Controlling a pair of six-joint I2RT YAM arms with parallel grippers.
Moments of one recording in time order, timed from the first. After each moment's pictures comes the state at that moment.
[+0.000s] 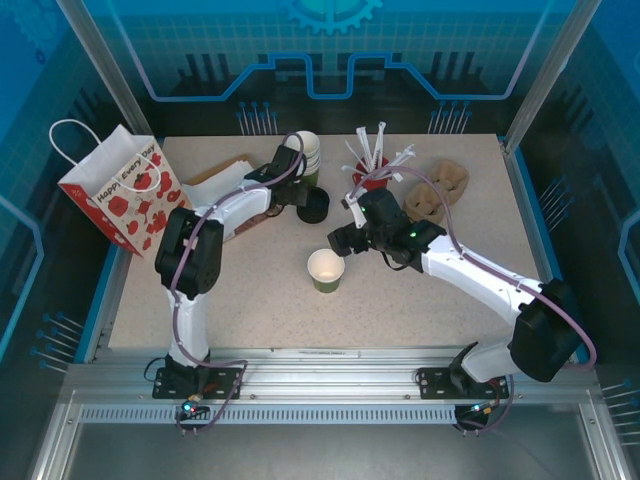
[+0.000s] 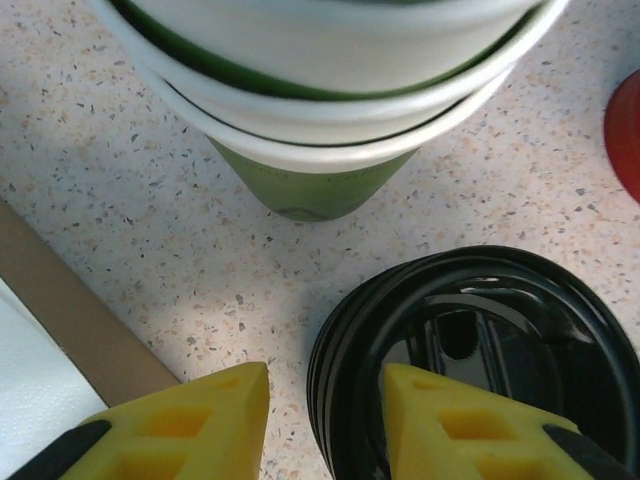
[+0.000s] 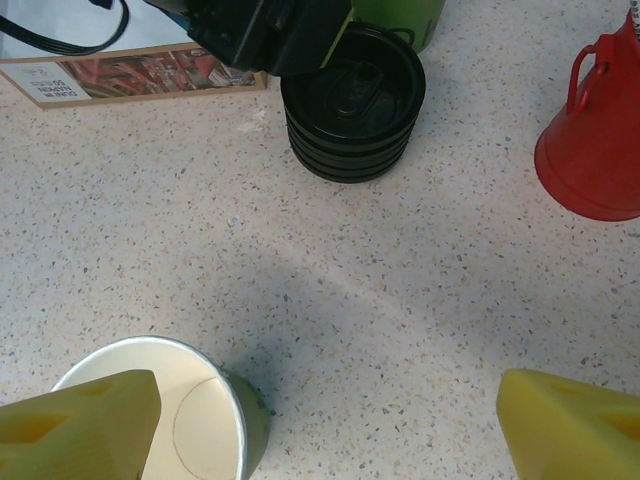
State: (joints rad) left arm -0.37 2.05 1.56 -0.42 -0.09 -0.21; right arm 0.68 1.41 1.08 -0.43 0.06 0.15
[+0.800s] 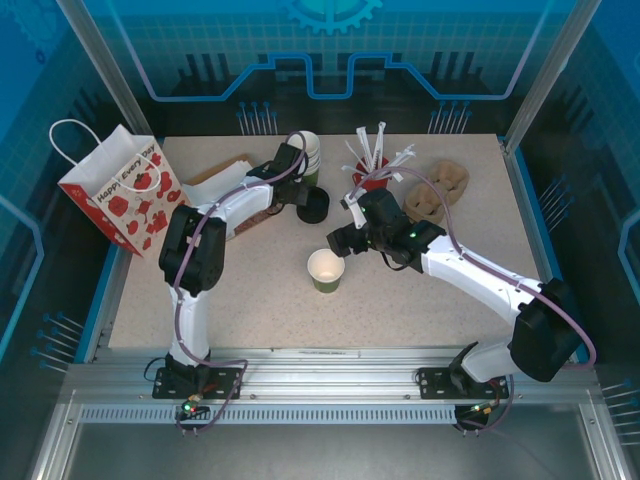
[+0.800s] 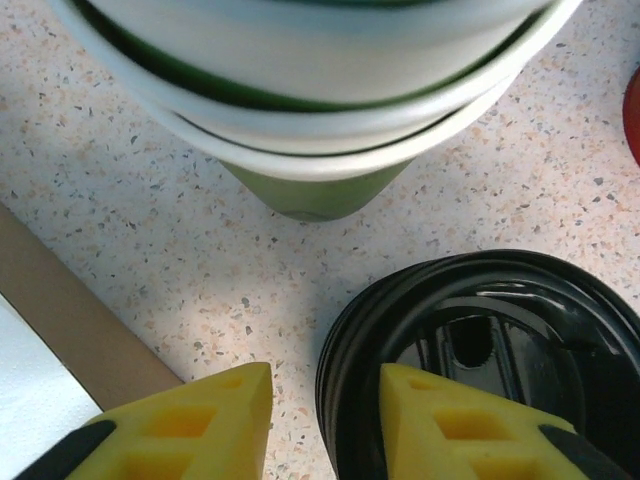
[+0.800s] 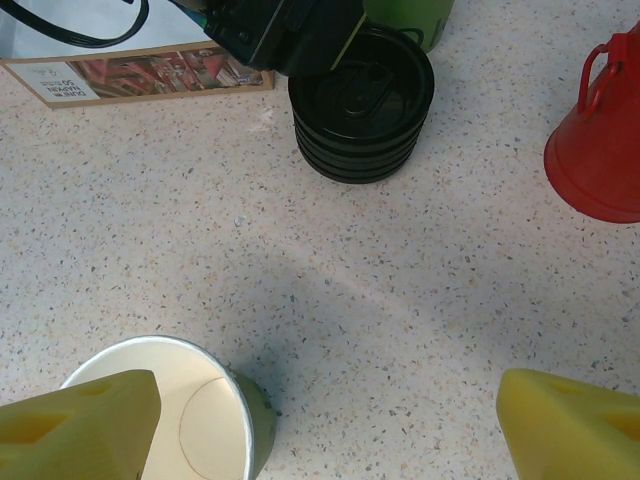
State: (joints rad) left arm -0.37 2.08 1.62 -0.48 -0.10 -0.18; right arm 0.68 1.41 1.08 -0.42 0.05 0.15
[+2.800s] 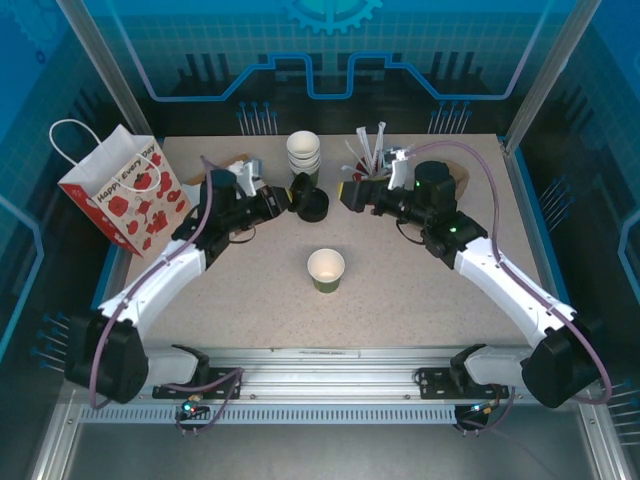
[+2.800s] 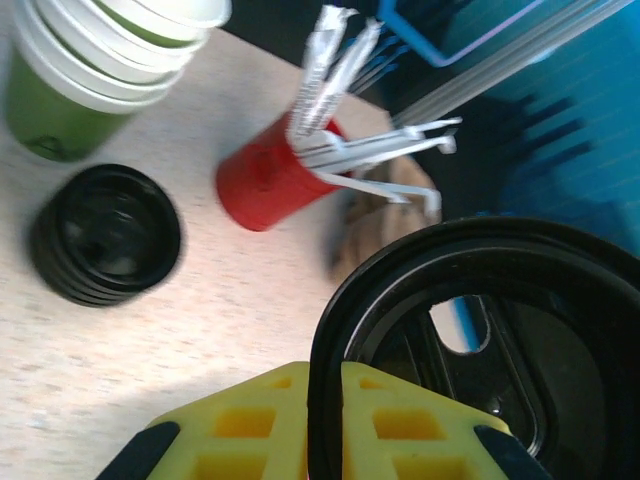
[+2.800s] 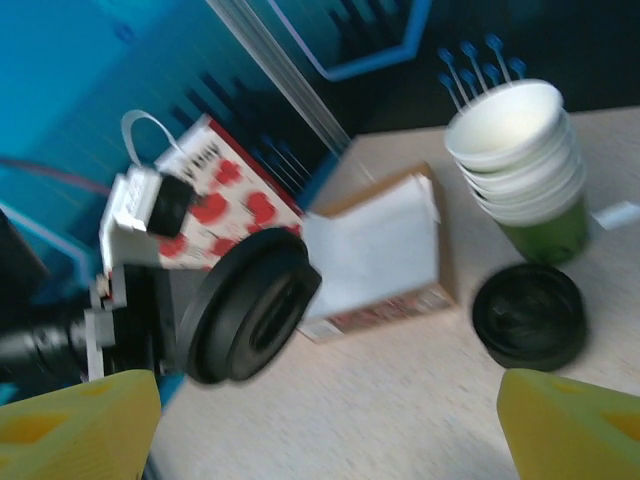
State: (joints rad) left arm -0.29 1.26 0.91 0.00 0.46 -0.78; right arm 0.46 1.26 1.05 0.02 -0.43 0.59
